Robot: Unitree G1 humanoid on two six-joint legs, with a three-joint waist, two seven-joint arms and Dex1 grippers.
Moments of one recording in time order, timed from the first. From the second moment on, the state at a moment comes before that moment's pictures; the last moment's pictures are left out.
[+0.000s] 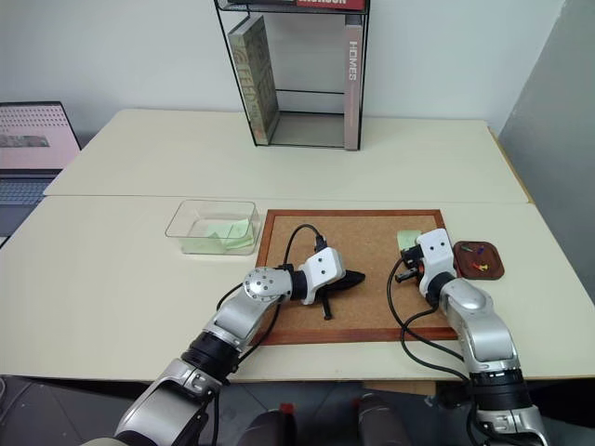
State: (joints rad) left arm -0.55 0.22 -0.39 0.36 0.06 0.02 -0.84; right arm -0.26 -0.37 -0.01 -0.07 0.18 0.50 0.37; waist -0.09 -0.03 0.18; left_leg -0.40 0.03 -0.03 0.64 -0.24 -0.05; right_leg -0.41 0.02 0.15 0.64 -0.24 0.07
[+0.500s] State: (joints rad) left arm -0.56 0.19 -0.35 0.38 0.04 0.06 -0.83; right arm -0.28 -0.45 -0.06 -0.36 0.24 0.64 0.39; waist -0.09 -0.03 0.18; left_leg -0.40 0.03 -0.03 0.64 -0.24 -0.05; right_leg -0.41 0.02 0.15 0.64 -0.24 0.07
